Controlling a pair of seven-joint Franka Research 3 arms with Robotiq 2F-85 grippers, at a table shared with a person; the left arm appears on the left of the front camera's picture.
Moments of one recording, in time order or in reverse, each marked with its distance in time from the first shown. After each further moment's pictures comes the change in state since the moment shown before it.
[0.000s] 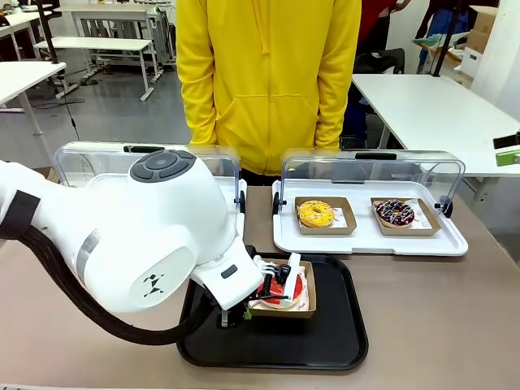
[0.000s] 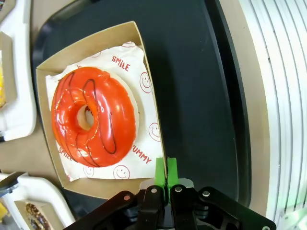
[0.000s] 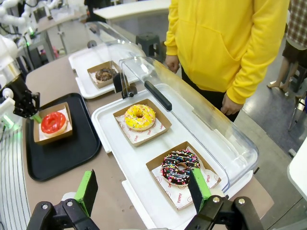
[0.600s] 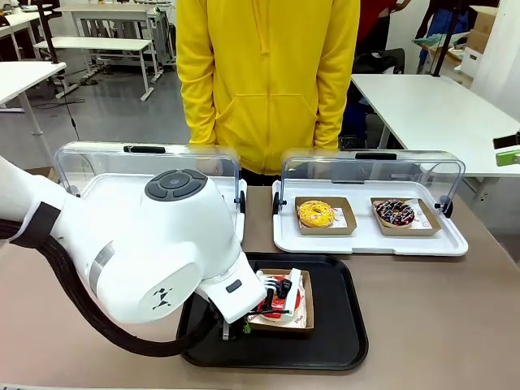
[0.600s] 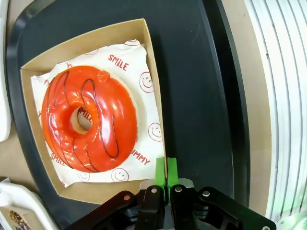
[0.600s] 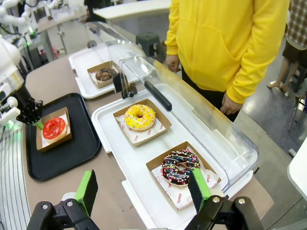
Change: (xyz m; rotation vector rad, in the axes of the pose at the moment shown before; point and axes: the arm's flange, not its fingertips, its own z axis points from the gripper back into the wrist) left arm -0.002 -0.007 -0.029 -0.043 0.022 0.018; right arm 0.000 0.000 0.000 0.000 0.000 0.000
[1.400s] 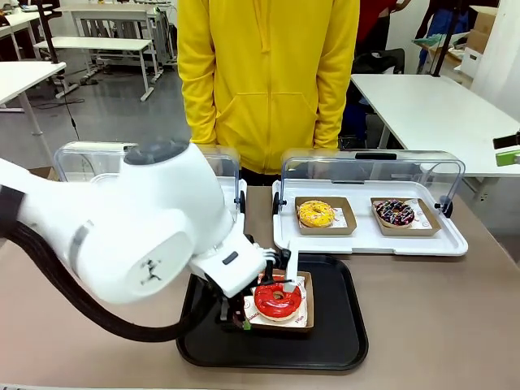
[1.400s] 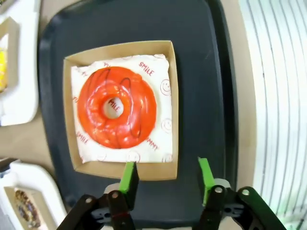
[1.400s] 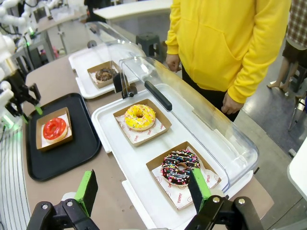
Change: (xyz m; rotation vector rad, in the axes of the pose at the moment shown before) left arm 0.003 0.006 0.057 0.021 -0.050 0.099; right arm 0.000 0.000 0.000 0.000 0.000 0.000
